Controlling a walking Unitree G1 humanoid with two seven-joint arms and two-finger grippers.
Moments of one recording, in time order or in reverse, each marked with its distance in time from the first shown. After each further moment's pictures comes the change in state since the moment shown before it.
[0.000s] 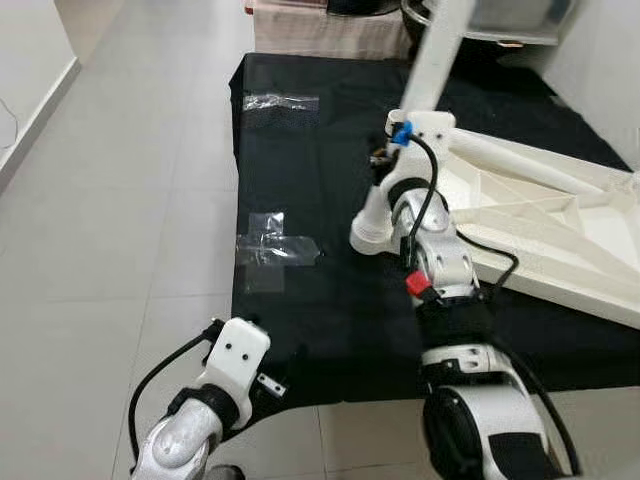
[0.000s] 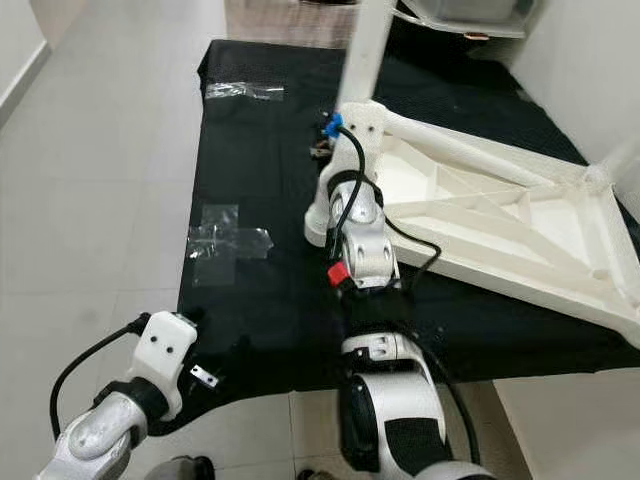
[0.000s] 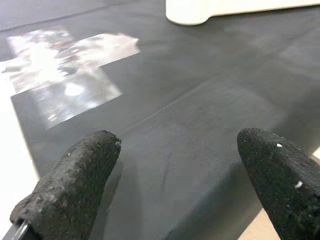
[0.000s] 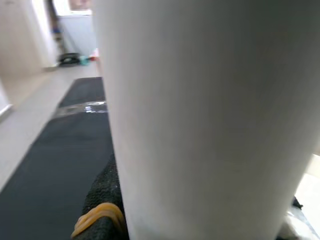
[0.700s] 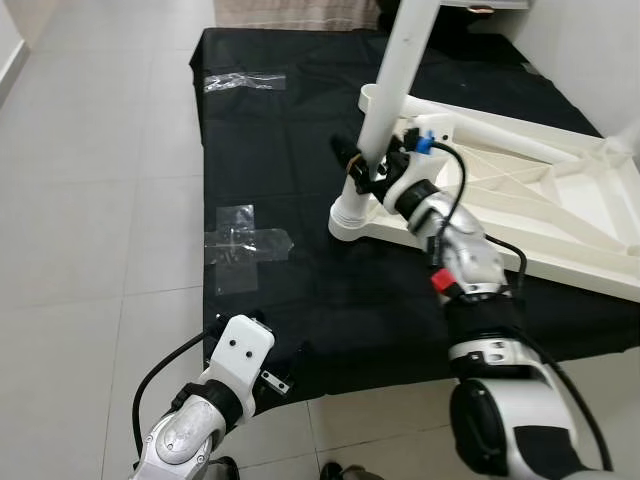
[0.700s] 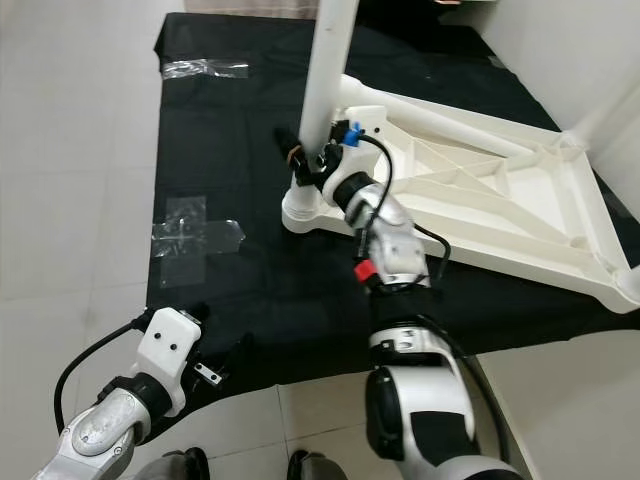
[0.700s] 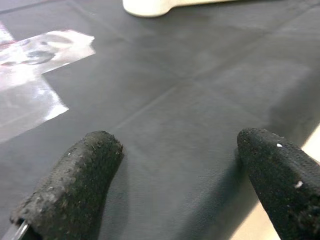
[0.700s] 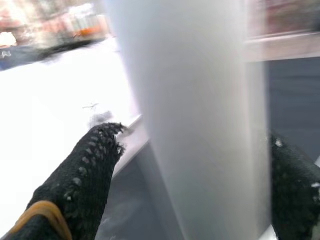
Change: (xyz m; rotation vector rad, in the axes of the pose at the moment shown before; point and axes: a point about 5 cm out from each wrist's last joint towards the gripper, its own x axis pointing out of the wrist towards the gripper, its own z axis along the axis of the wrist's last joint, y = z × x) left arm 0.000 -0.004 -0.001 -0.001 0.000 -0.017; right arm -0.006 -0.011 0.000 0.162 -0.007 0.887
